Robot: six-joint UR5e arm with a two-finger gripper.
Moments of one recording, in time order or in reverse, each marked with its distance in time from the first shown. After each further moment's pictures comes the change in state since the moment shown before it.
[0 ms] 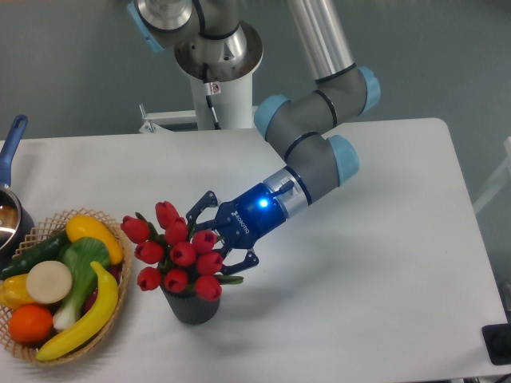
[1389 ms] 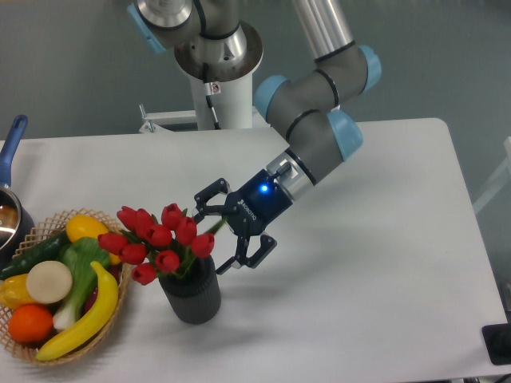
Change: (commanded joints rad) arm 0.040 0.172 -0.051 -0.003 0.365 0.106
